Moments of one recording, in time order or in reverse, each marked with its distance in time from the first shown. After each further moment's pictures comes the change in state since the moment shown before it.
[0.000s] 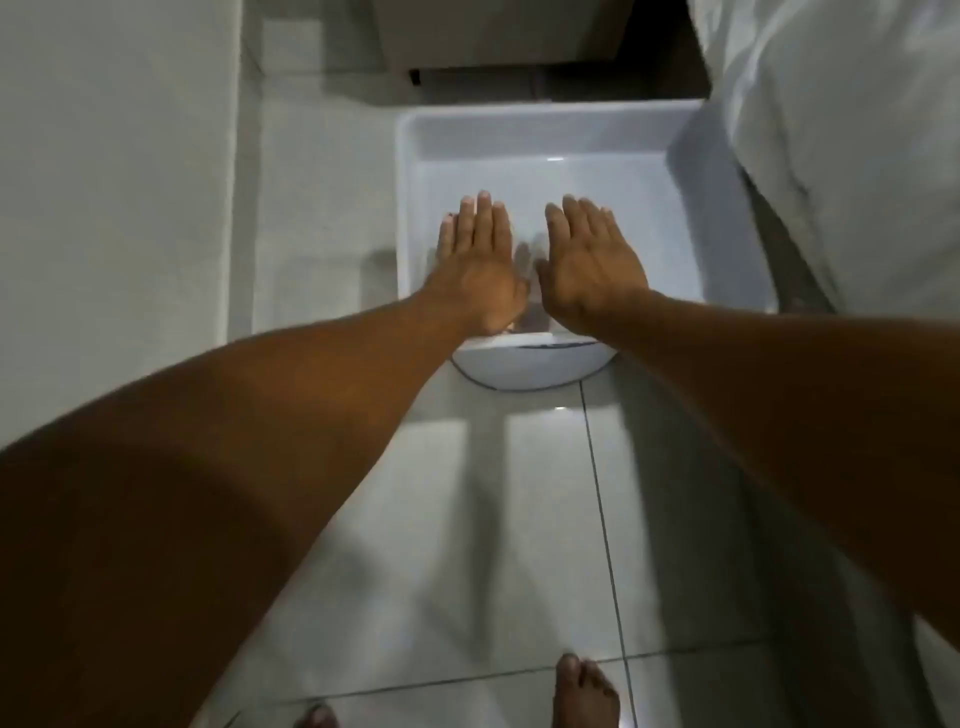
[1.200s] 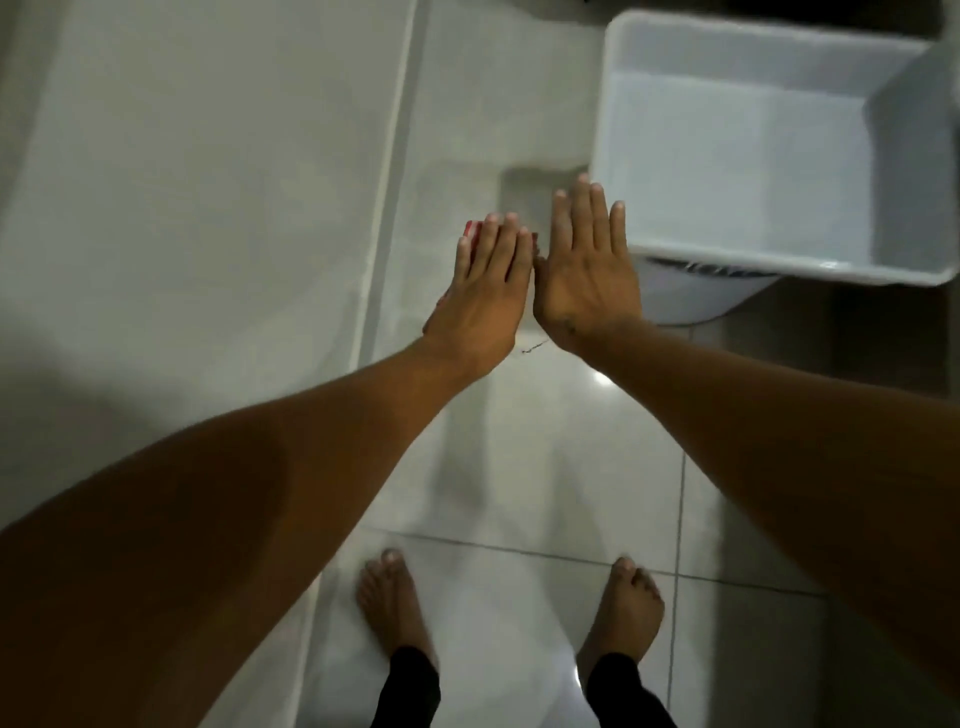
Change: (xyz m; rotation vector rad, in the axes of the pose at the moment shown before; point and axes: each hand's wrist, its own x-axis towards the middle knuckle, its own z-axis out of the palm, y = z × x) left_hand -0.239 -0.099 0.014 0.120 0.124 -0.089; right_hand -0.109 -0.210 0.009 0.005 0.035 -0.179
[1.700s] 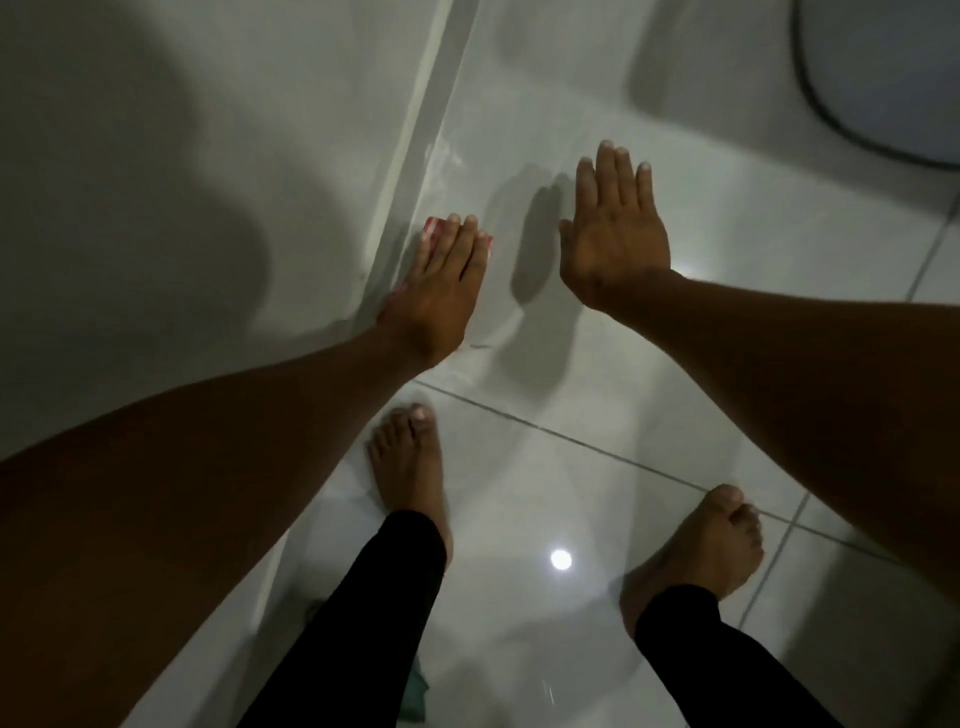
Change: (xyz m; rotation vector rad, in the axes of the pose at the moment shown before) left_hand -0.200 -0.086 0.266 0.004 -0.255 -0.148; right_hand -0.069 -0.076 0.264 0.007 -0.318 -0.229
